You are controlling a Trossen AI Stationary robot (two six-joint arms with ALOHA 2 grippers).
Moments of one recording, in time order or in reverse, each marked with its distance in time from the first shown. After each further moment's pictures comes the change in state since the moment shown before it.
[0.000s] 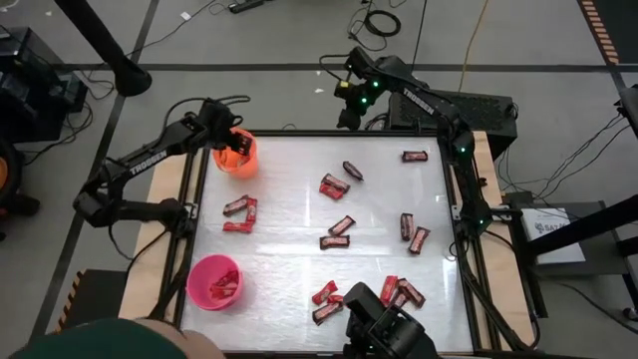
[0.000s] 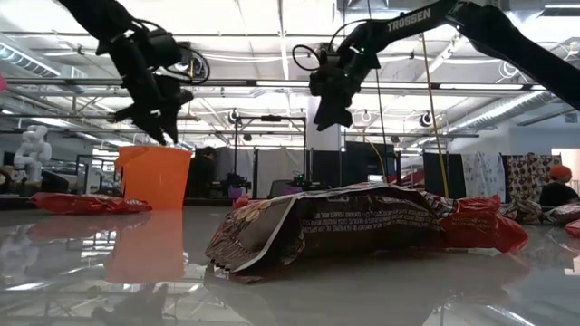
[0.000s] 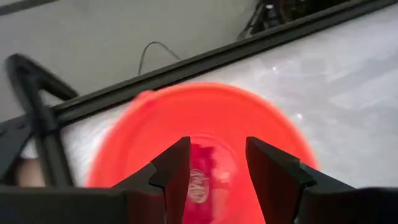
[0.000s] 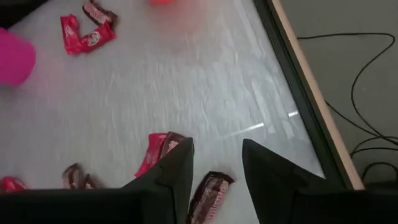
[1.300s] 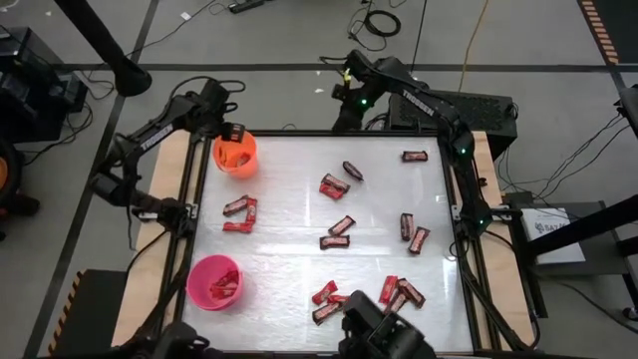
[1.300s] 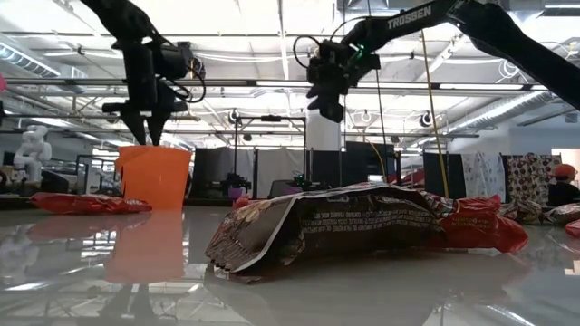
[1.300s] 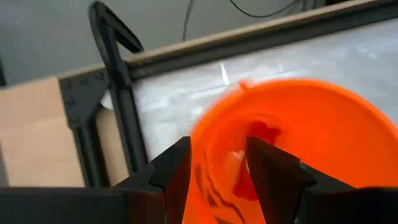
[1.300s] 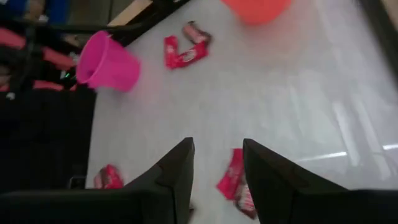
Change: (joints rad) left arm 0.126 0.212 0.266 -0.336 -0.093 -0.019; right arm 0.035 -0.012 0.000 -0.047 -0.341 -0.001
